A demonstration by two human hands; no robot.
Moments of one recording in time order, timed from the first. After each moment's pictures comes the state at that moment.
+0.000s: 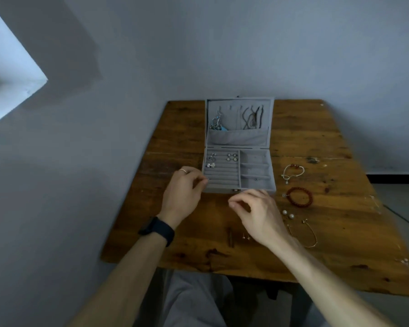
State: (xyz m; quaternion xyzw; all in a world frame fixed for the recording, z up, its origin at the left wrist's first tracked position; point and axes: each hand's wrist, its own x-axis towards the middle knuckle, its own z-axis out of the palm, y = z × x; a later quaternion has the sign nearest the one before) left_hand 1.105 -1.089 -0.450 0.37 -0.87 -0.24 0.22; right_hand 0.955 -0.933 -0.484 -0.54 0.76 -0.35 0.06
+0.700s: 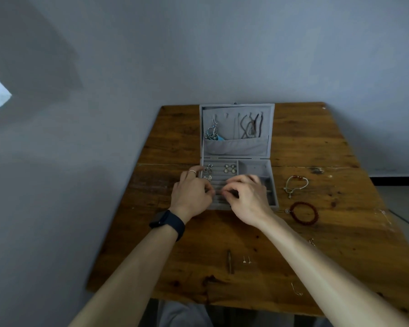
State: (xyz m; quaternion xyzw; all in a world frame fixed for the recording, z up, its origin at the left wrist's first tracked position) left_hand 1.046 -1.125 -0.452 0.40 -0.90 -0.18 0.03; right_hand 0.914 -1.012 -0.482 -0.53 0.80 -0.28 0.10
